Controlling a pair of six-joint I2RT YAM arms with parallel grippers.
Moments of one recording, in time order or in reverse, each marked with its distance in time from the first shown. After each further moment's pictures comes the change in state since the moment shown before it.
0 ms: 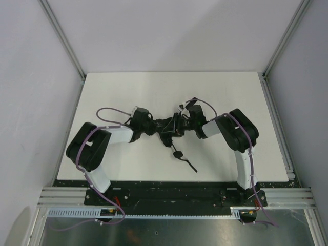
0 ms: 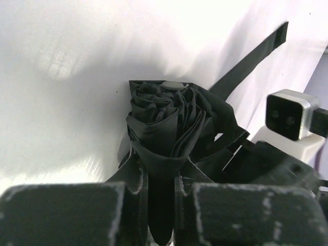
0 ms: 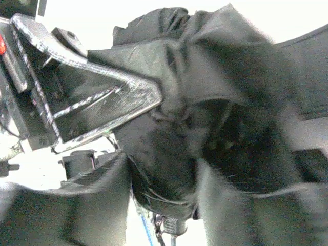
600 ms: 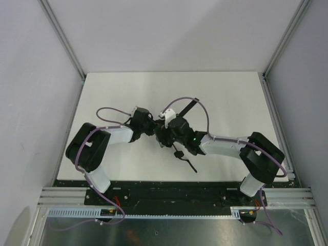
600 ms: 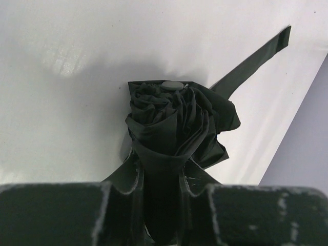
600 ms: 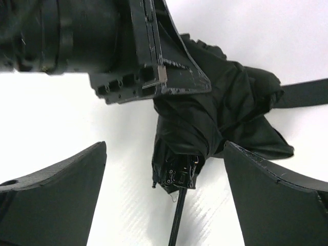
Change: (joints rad) left arm -0.007 -0.011 -0.002 -0.021 -0.003 0.016; right arm 0.373 -0.501 -0.060 -0.460 0.899 -0.804
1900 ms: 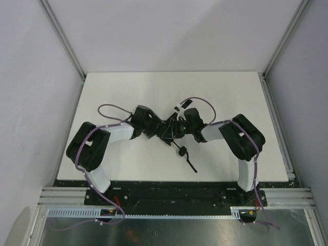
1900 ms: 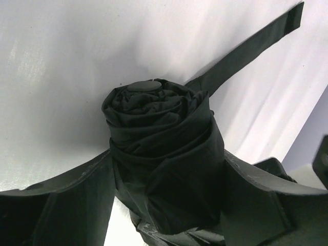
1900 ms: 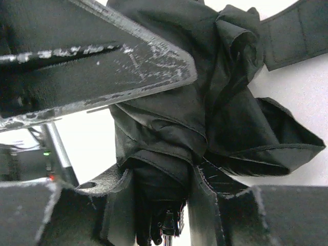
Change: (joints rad) left arm 0.000 0.011 0.070 -0.127 0.021 0.040; right arm -0.262 0.312 -0.008 0.251 -0.618 0.382
